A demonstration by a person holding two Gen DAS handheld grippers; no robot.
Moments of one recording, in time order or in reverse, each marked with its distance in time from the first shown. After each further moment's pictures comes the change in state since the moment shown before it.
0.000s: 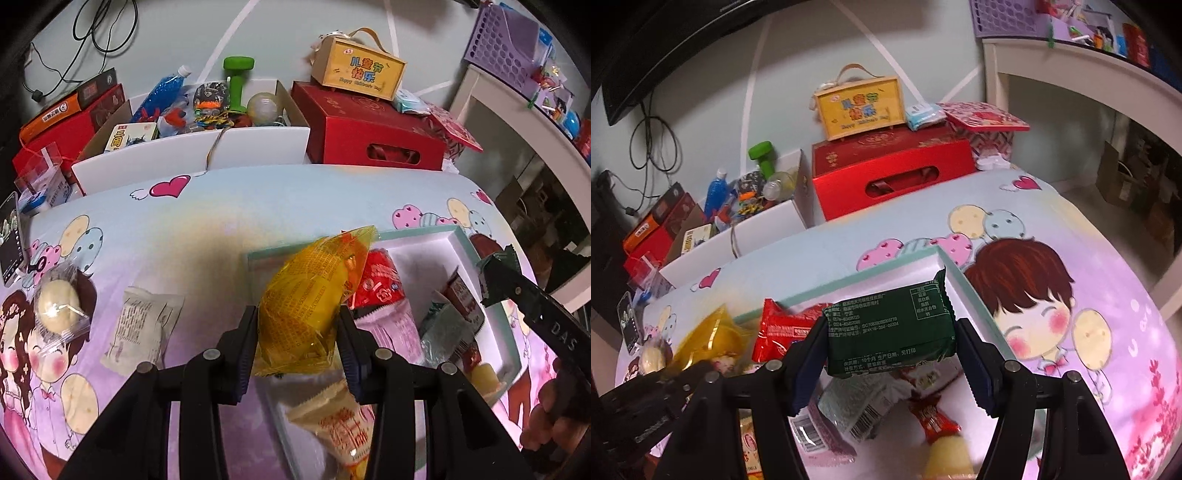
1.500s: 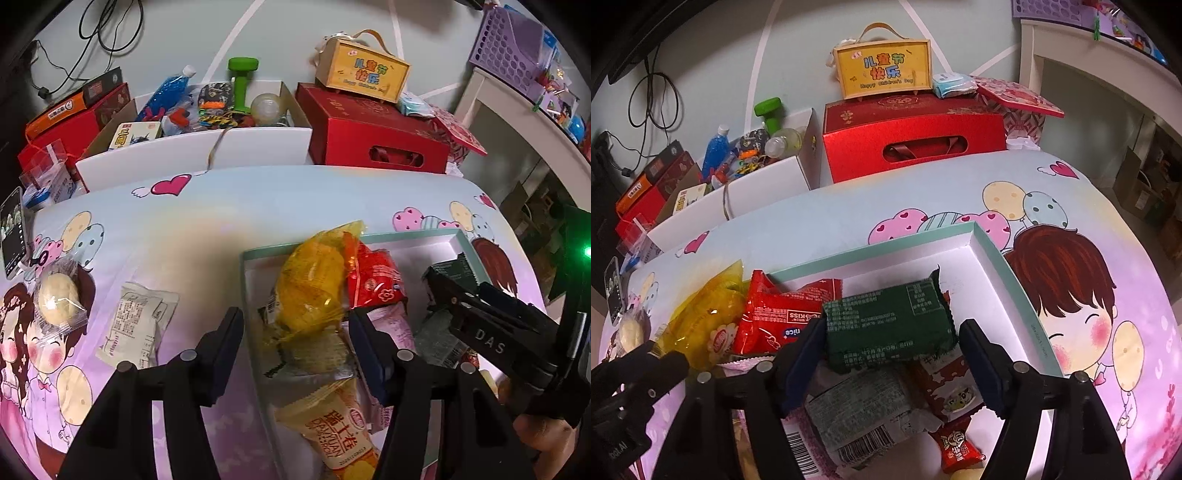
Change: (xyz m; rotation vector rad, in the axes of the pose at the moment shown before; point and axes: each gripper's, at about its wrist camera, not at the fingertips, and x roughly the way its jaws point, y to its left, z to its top) left arm 0.000 -0.006 -0.004 -0.023 -0.008 0.026; right arm 0.052 0.014 -0.007 -0.079 0.114 -0.012
